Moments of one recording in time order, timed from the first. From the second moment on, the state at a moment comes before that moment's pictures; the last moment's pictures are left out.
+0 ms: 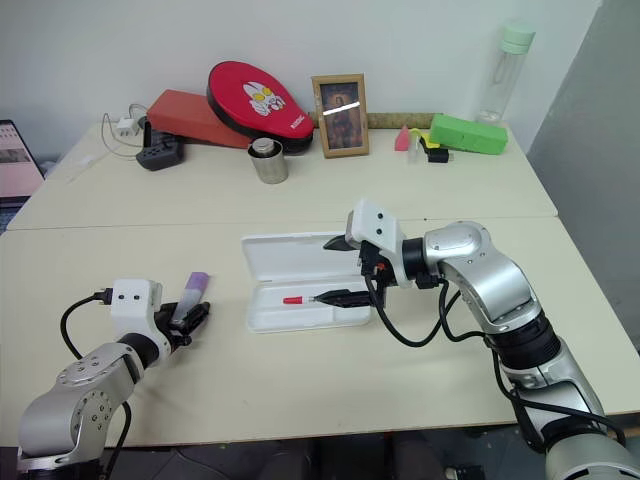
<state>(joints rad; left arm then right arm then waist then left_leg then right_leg) 0.01 0.52 0.33 -0.28 -0.41 0.76 -0.23 -0.76 -0.49 0.29 -0.21 0.31 0.67 1.07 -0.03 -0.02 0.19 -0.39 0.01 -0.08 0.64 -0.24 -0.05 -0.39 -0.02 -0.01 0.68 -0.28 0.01</state>
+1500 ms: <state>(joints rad) -0.45 0.91 -0.23 -0.02 -0.20 0.24 -1.27 -0.44 -0.66 0.02 -0.57 0.58 0.84 0.85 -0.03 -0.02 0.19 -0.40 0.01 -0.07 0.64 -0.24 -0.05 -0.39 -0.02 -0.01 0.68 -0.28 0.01</state>
